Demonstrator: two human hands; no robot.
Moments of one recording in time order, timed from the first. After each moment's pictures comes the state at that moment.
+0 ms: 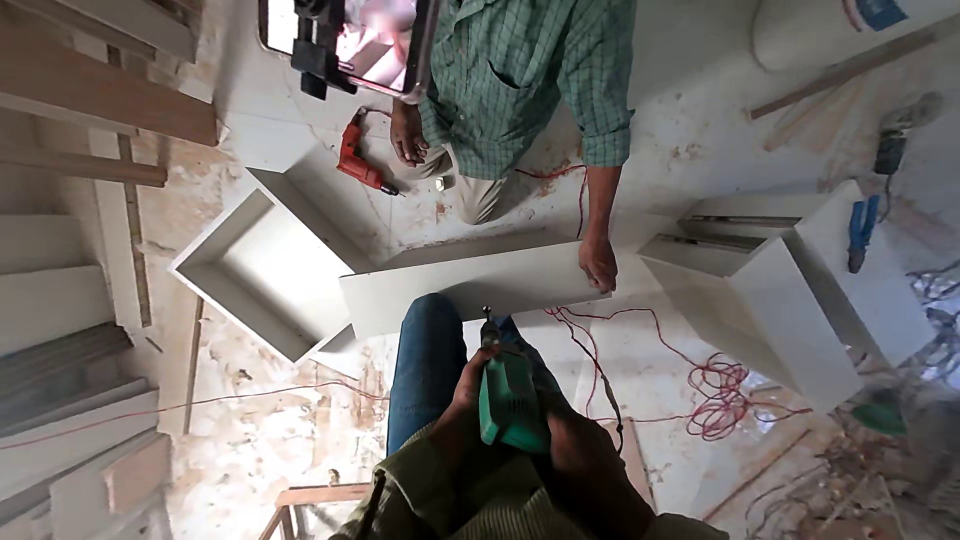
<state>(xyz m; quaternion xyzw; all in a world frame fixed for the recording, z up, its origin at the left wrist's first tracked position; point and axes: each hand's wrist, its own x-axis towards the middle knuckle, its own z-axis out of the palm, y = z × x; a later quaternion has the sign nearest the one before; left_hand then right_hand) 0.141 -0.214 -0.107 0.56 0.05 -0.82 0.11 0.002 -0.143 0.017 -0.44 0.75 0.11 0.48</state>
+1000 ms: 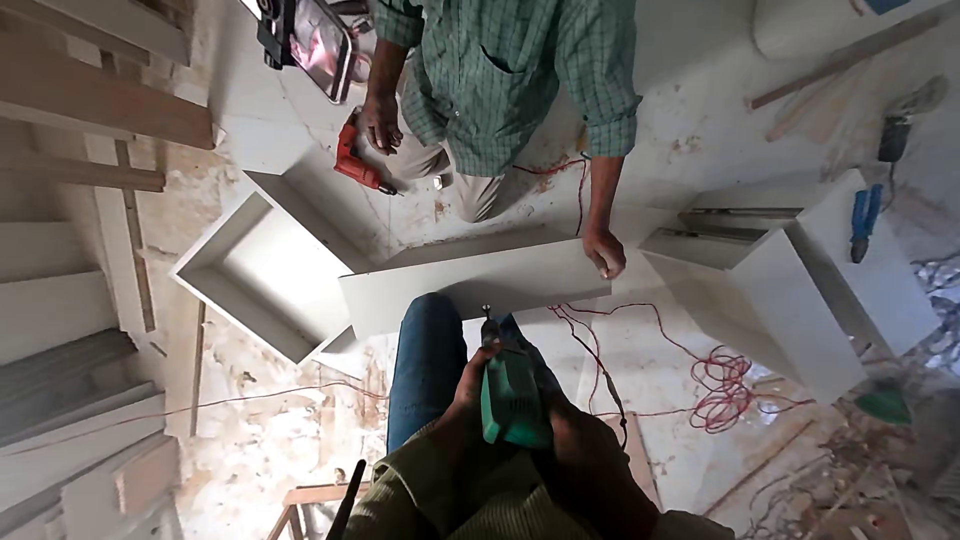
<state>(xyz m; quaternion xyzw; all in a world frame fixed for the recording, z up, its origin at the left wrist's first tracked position) 0.144 -0.209 -0.115 0.55 0.03 -0.83 0.11 0.000 -0.145 0.019 -0.41 0.75 0.14 0.50</state>
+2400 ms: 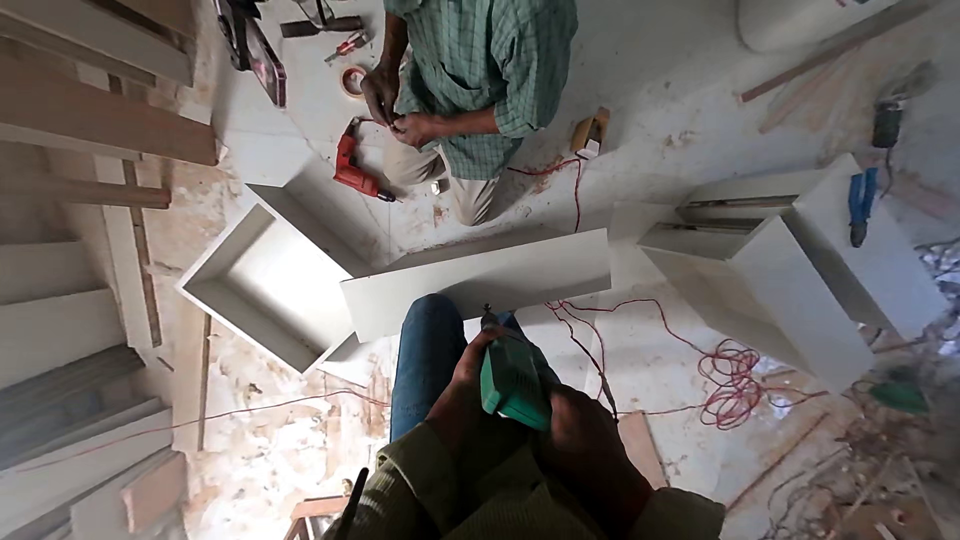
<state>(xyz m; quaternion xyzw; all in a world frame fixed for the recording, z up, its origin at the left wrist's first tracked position) 0.137 -0.233 -0.111 0.56 -0.01 -0.83 0.05 0.004 -0.165 0.023 -0.37 0.75 0.15 0.52</state>
